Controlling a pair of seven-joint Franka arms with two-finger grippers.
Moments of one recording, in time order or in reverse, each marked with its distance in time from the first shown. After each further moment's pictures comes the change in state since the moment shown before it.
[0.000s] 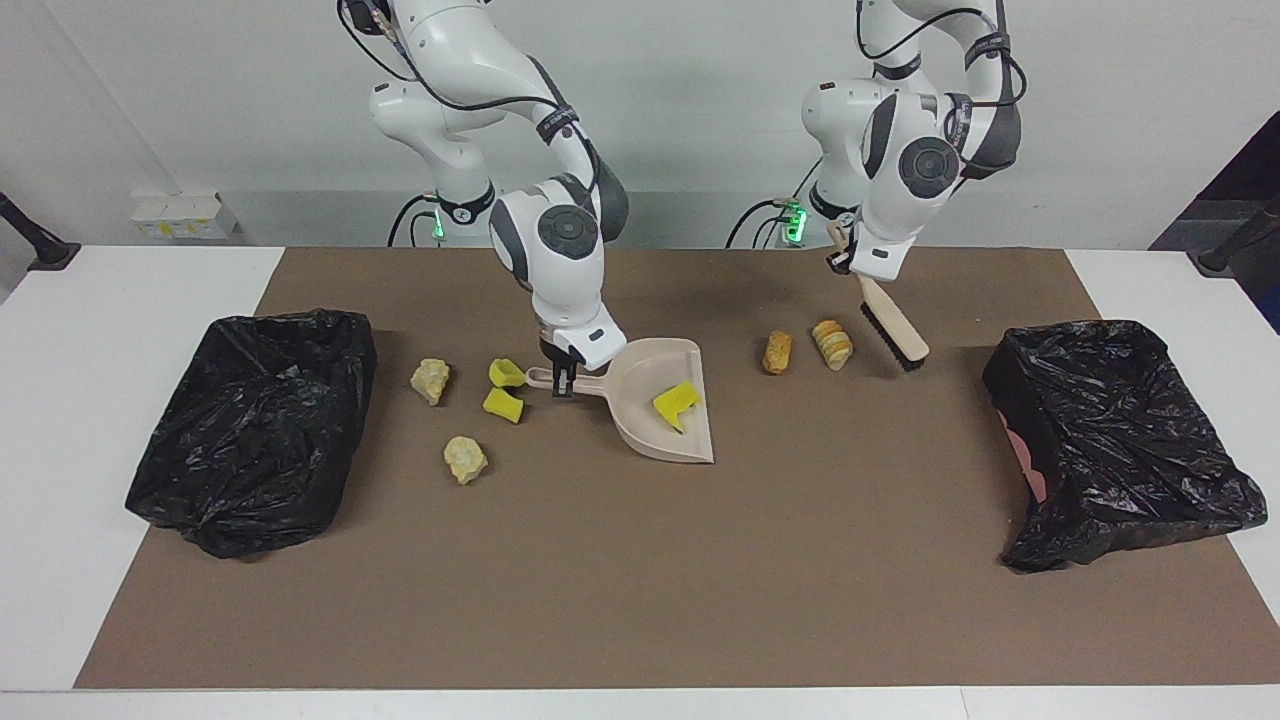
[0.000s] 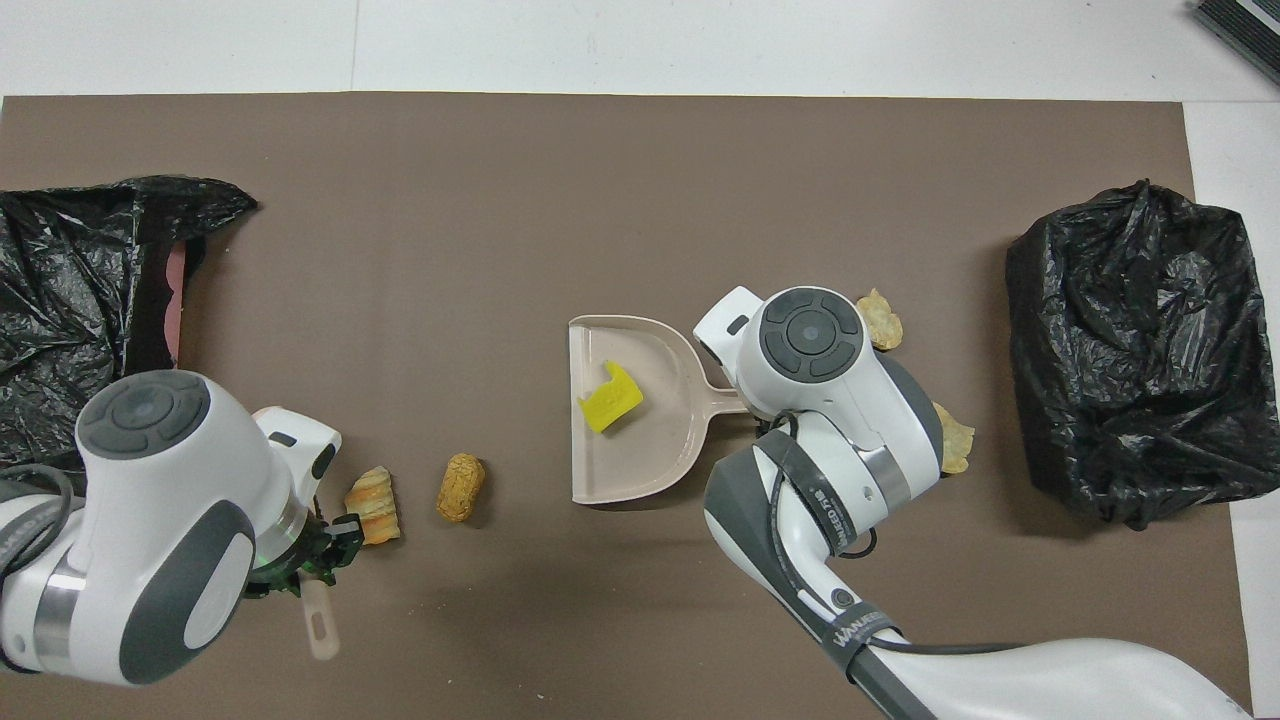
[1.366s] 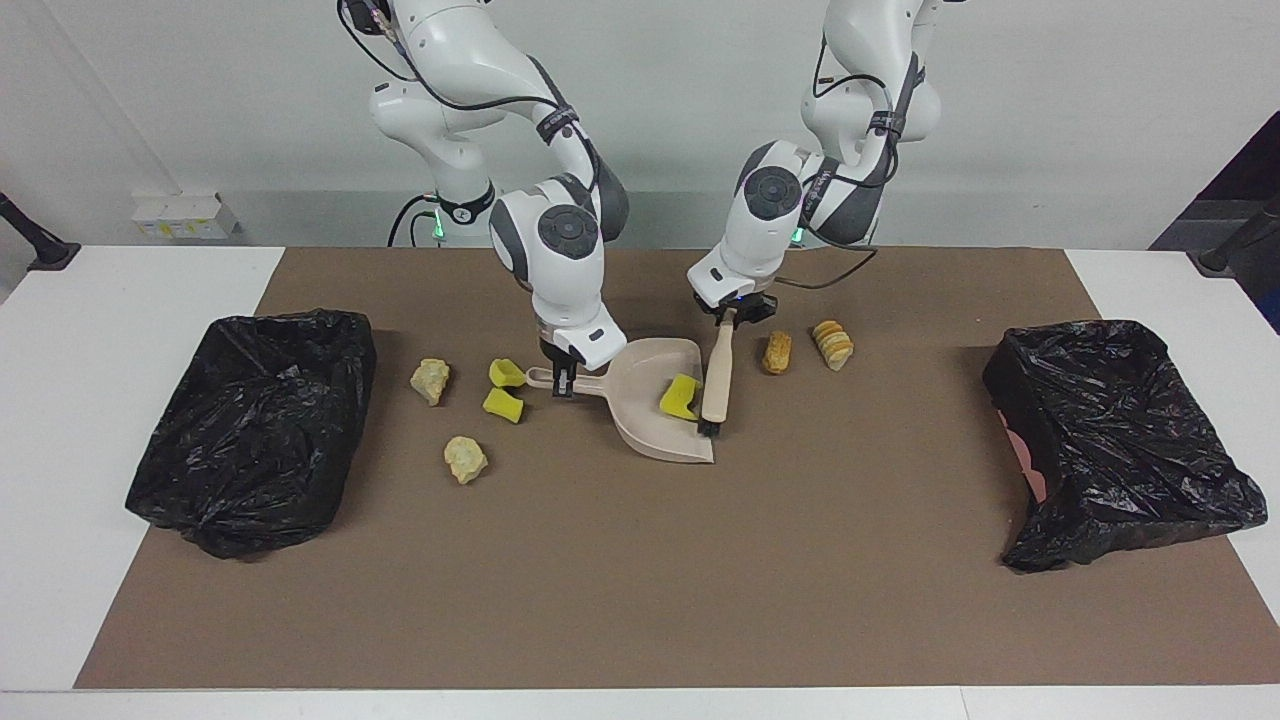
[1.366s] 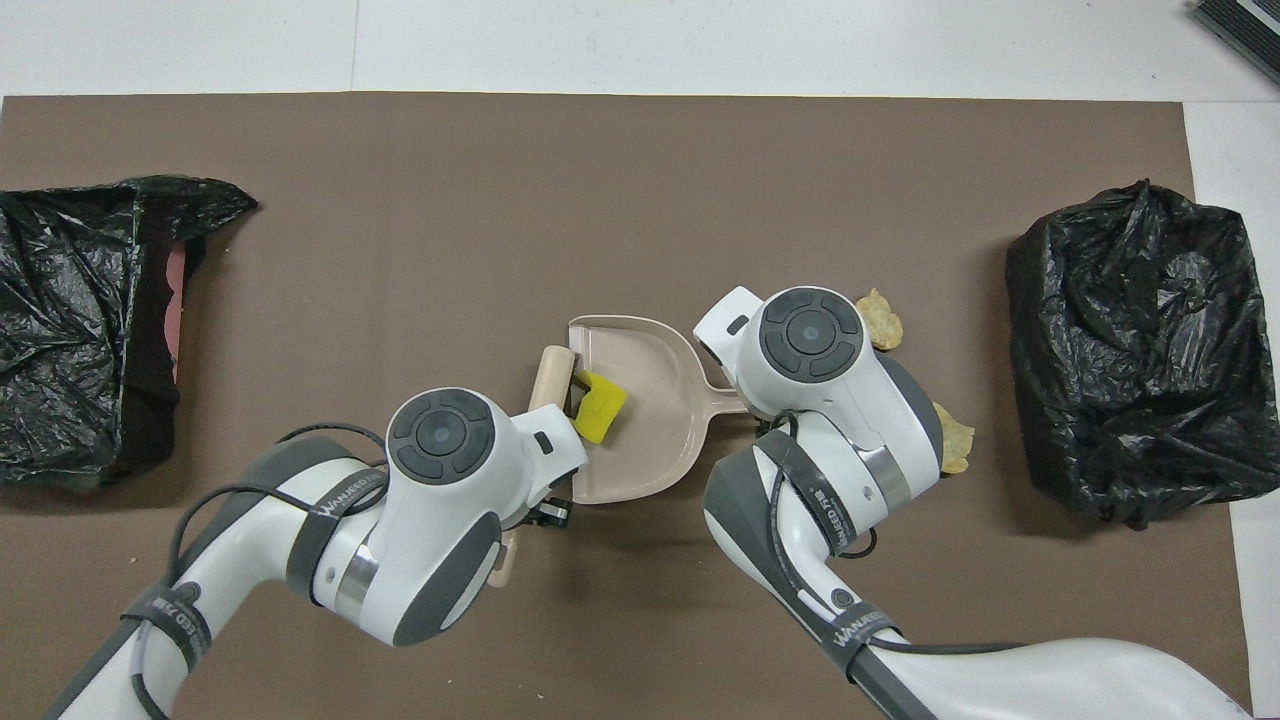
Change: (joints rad) left arm -0.197 0.385 -0.188 0.309 -0.132 0.370 0.244; right arm 0.000 0.000 0.000 0.002 0.000 0.000 -0.001
